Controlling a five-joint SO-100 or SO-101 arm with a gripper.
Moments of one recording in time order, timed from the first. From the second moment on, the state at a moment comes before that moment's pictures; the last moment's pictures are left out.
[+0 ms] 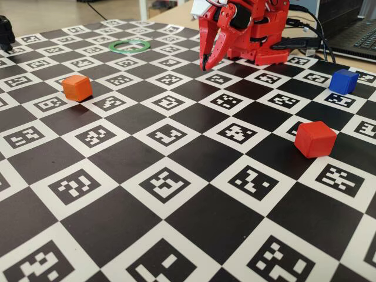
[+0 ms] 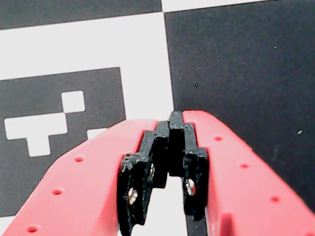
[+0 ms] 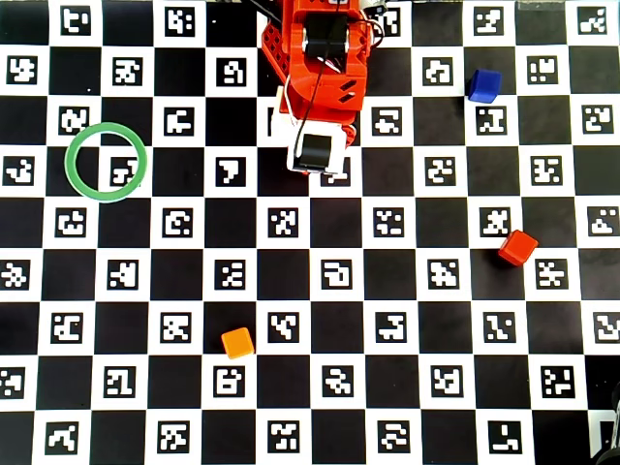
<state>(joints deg) 3.6 189.4 179.4 73.9 -86.7</state>
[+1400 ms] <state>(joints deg) -16.6 119.4 109.9 84.6 -32.3</state>
